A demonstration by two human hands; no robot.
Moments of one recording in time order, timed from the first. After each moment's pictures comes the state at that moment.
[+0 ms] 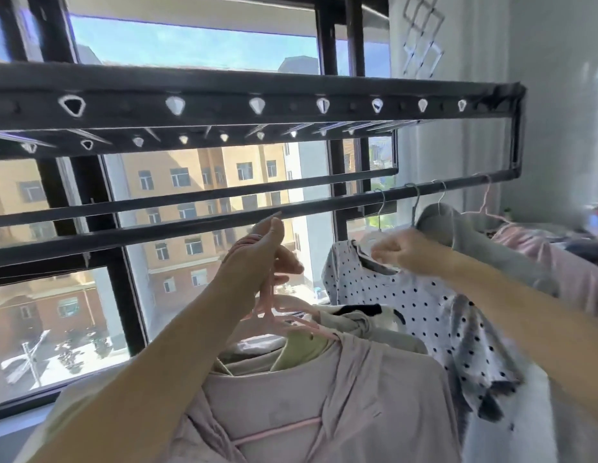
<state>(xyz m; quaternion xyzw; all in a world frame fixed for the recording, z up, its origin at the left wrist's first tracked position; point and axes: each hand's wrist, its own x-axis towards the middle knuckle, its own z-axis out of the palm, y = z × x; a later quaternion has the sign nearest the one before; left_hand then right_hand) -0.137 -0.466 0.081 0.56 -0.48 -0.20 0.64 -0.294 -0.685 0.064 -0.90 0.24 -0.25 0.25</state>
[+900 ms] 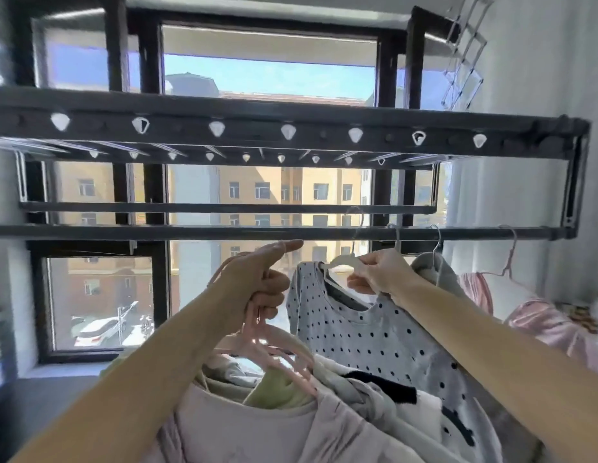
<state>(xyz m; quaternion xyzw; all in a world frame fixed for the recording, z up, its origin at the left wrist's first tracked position) -0.224 -0.573 0.085 0.56 -0.39 -0.25 0.69 -0.284 -0.808 0.081 -0.77 0.19 -0.29 0.54</state>
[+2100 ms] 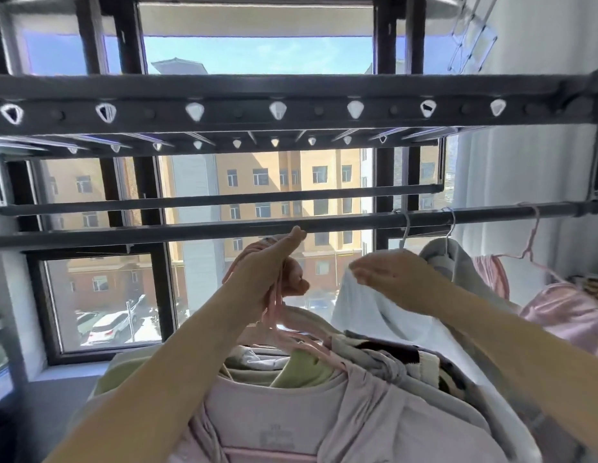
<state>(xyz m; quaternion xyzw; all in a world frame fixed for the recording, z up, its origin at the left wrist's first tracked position) -0.202 -0.613 0.088 0.54 -0.39 -0.20 0.72 -0.313 -0.798 0.076 -0.94 0.05 -0.26 0.21</state>
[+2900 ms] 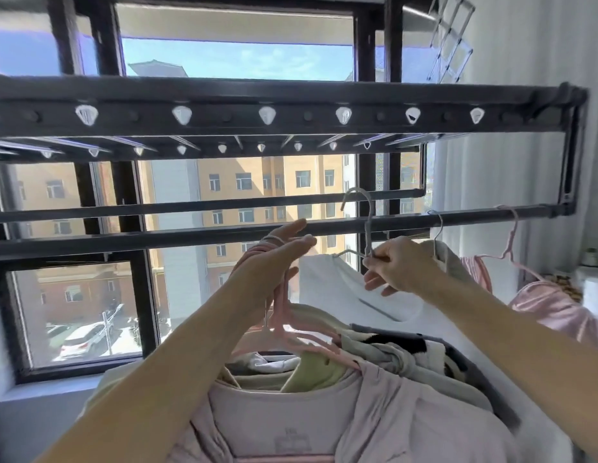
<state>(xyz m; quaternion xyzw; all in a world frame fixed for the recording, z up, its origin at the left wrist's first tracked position) -0.210 -0.620 0.095 0.57 -0.45 -0.17 0.66 -0.294 -0.831 0.082 -0.87 0.19 -0.29 0.36</state>
